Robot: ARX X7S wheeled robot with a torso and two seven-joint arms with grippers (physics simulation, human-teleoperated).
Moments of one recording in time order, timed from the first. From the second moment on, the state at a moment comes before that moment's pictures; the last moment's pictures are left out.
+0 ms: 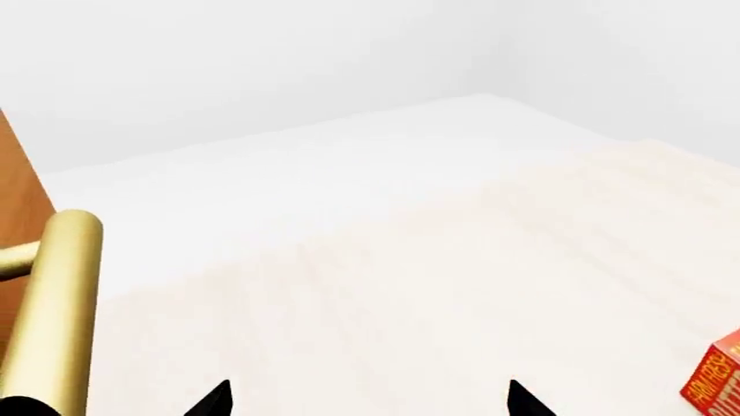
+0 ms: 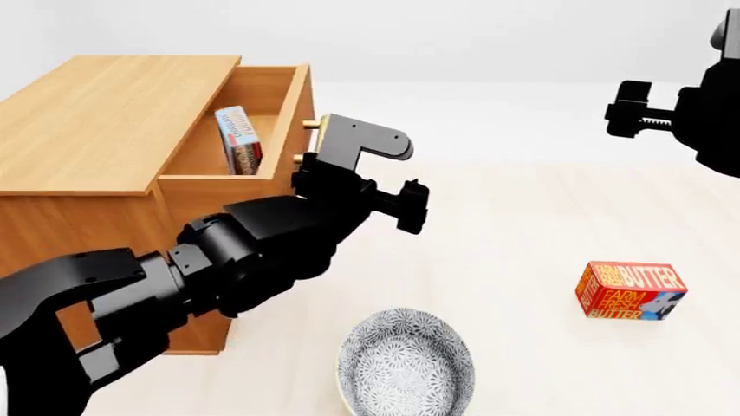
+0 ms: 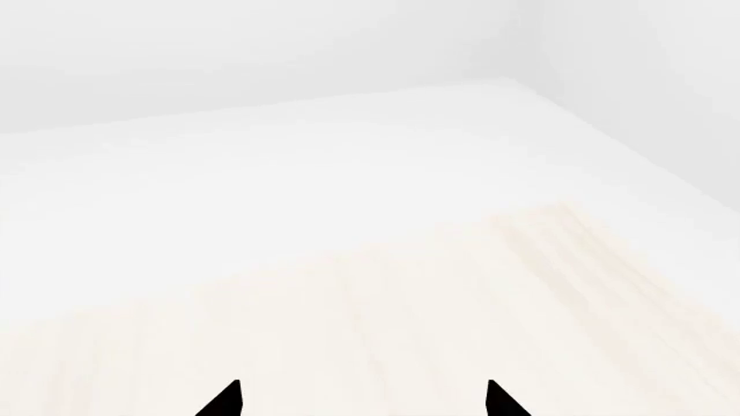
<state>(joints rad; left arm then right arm) -1.41 -0.27 1.60 -0.45 -1.54 -0.08 -0.39 1.86 0.68 -2.07 0.83 2.04 0.28 0.35</state>
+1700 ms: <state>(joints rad) -1.39 -0.55 1.55 -0.41 -1.57 -0.07 -0.32 1.85 0.66 -2.03 0.86 2.02 0.30 0.35</state>
